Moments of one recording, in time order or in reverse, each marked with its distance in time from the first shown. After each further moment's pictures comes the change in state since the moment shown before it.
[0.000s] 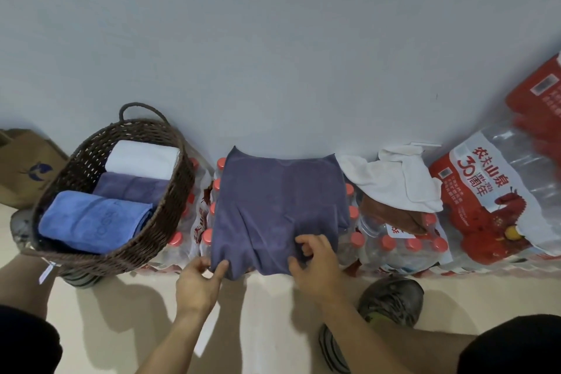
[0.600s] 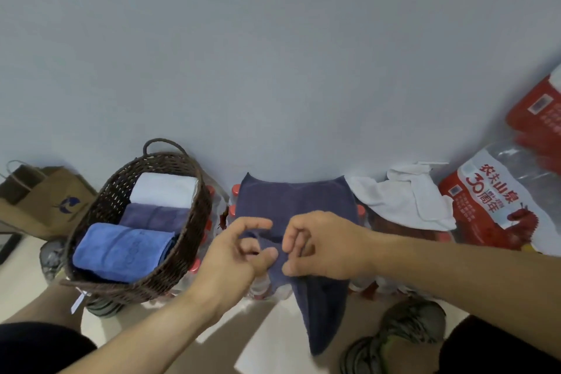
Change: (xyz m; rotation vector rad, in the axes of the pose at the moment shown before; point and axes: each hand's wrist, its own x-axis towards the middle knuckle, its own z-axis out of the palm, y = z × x) left_hand -0.067 0.161 -0.079 -0.289 -0.508 0.295; right_hand 0.032 -0.162 -0.109 -0.176 -0.691 -0.207
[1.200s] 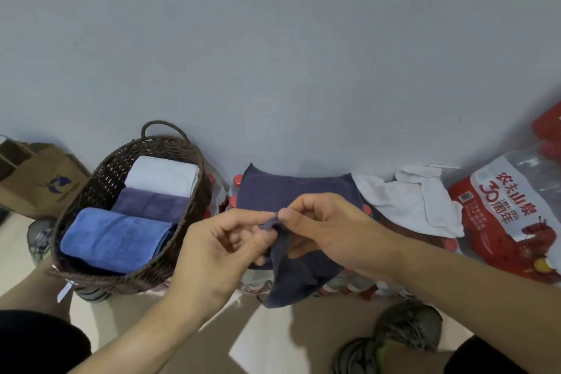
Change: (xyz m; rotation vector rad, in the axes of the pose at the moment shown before) left_hand -0.001 0.012 -0.014 -0.149 0.061 0.319; right_hand 0.009 -0.029 -0.002 0.625 0.088 0.030
